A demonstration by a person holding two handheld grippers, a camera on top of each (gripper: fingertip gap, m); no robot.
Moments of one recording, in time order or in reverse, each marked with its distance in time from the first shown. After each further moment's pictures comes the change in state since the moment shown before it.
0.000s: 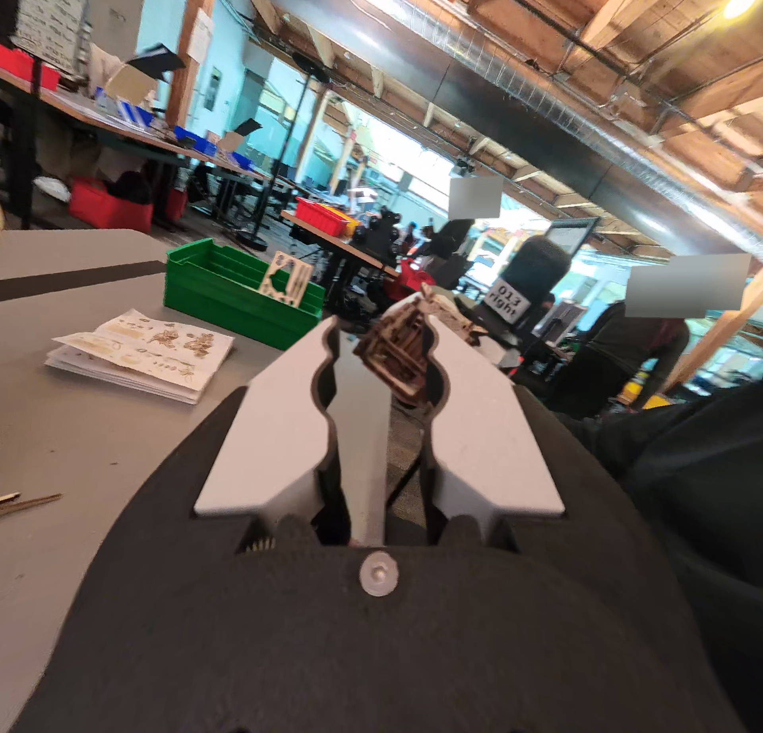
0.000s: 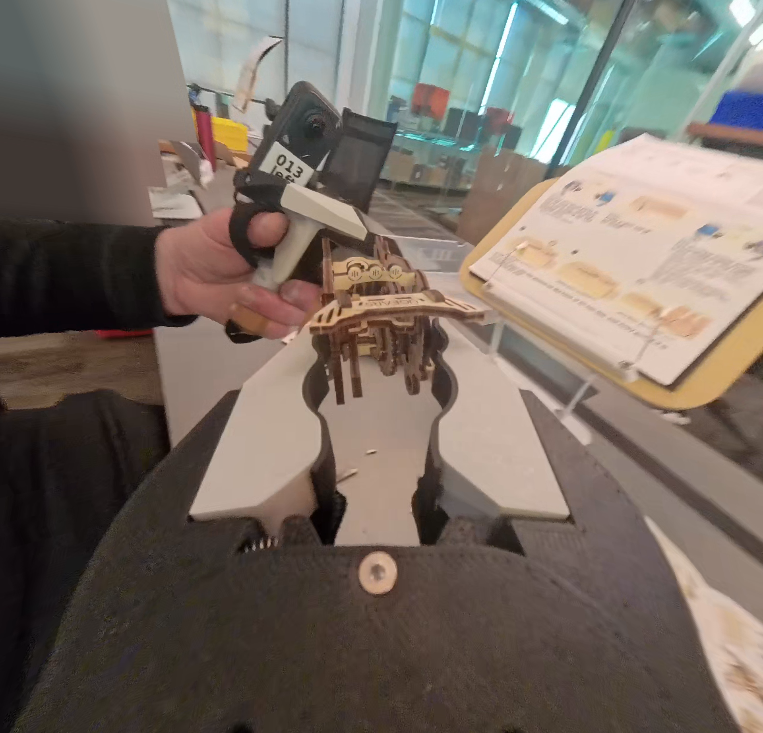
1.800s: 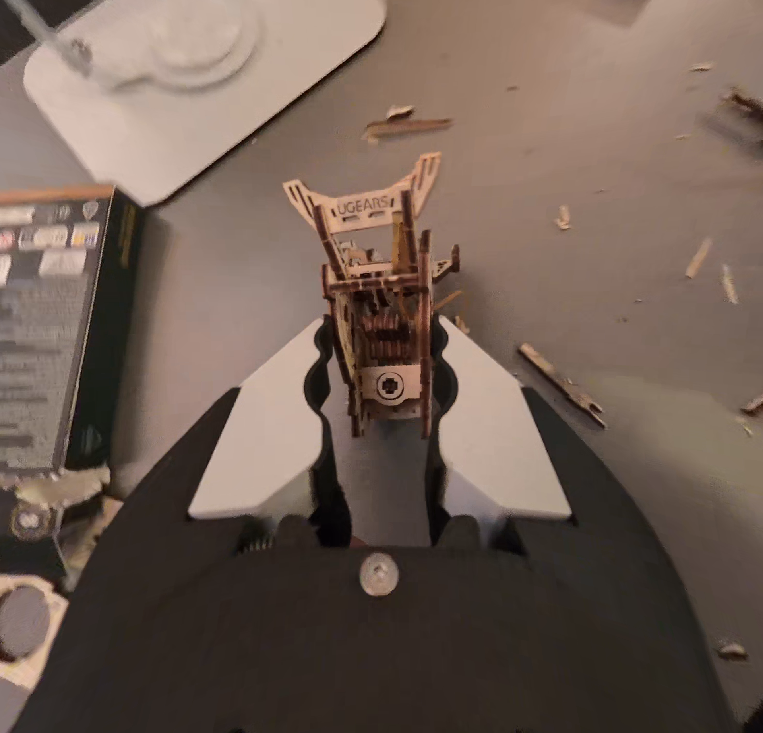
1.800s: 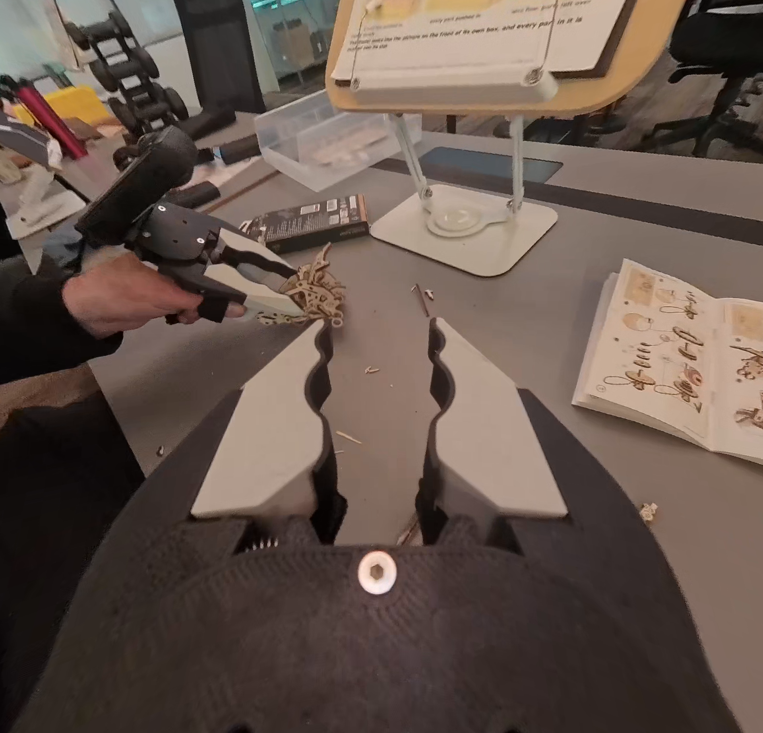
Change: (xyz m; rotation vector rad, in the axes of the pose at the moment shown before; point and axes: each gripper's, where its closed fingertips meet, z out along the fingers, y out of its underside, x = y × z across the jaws) left arm -0.207 0.167 -0.102 -0.750 -0.925 0.250; right arm 0.085 0.134 -0.035 -0.249 0.210 0.401
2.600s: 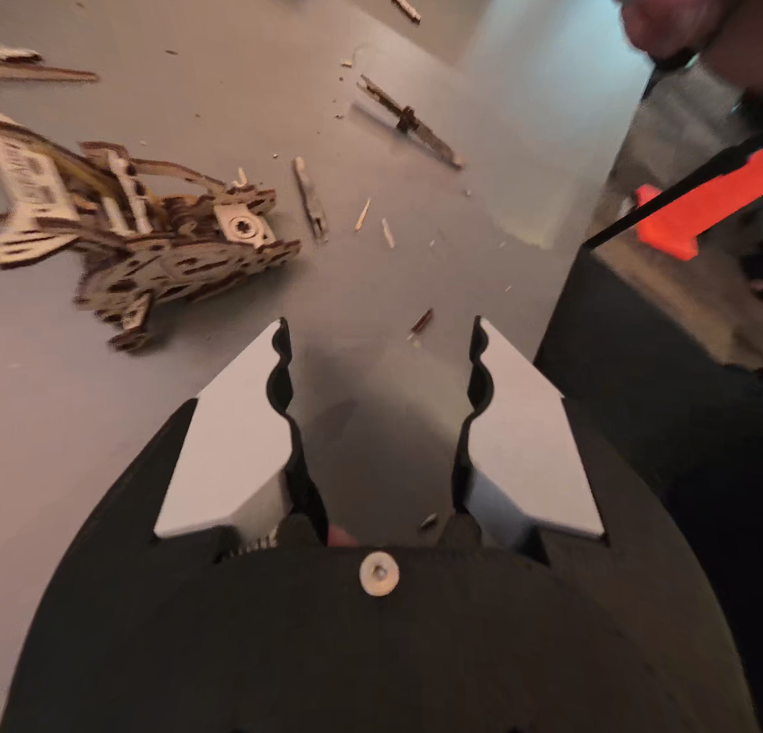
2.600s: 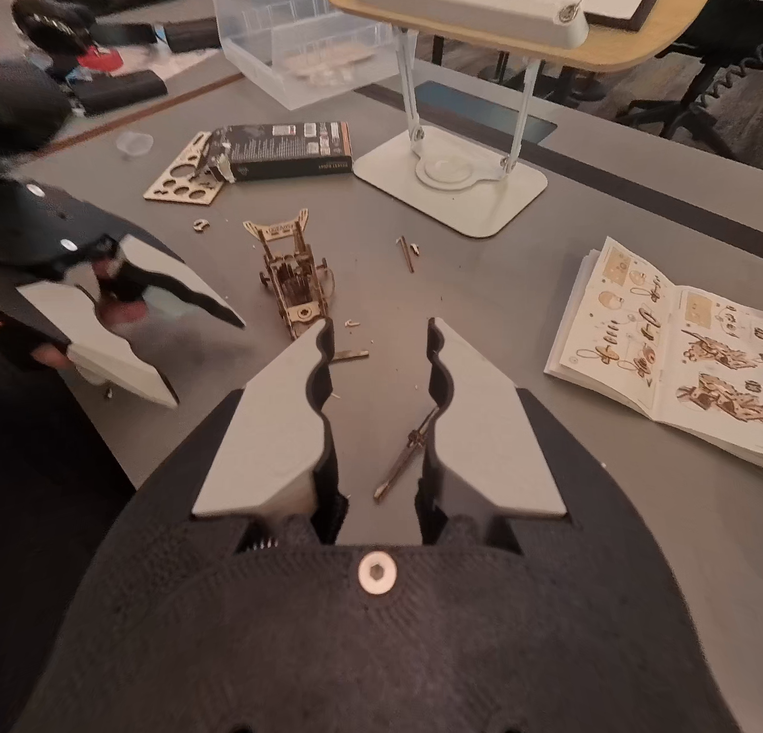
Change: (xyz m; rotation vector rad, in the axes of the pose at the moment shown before) left arm 0.148 0.018 -0.043 0.044 0.461 -0.041; right arm -0.004 0.024 -0.003 -0.148 0.083 -0.153
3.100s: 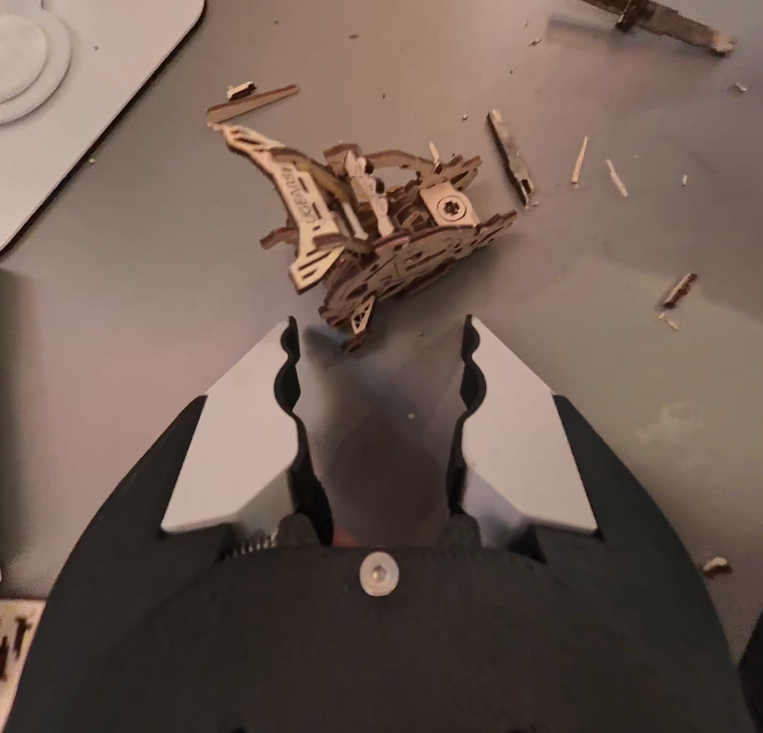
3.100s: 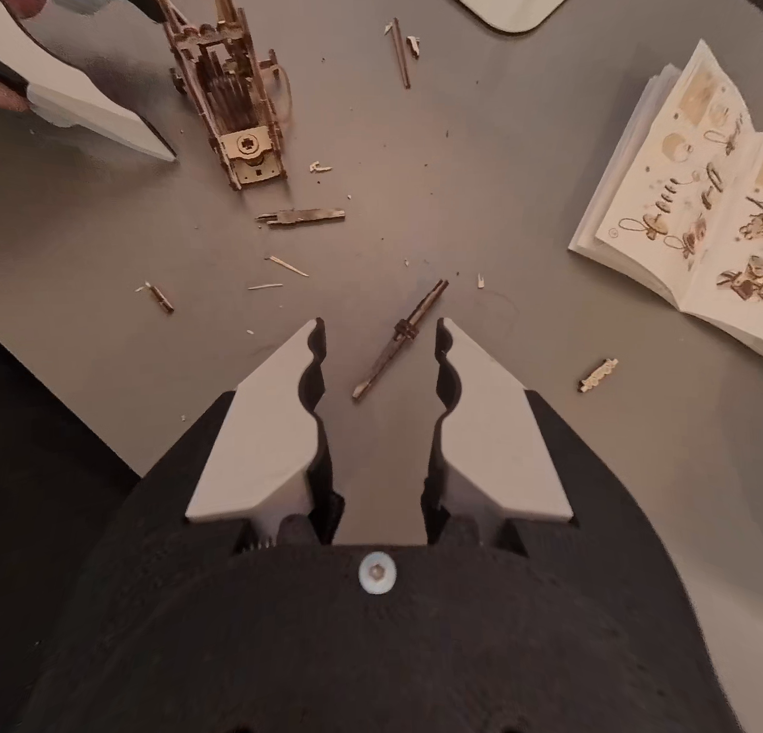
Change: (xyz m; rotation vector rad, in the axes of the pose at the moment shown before) left arm -0.104 0.001 0.001 -0.081 -0.281 0.245; right arm 0.011 0.083 0.008 -0.382 0.059 -0.057
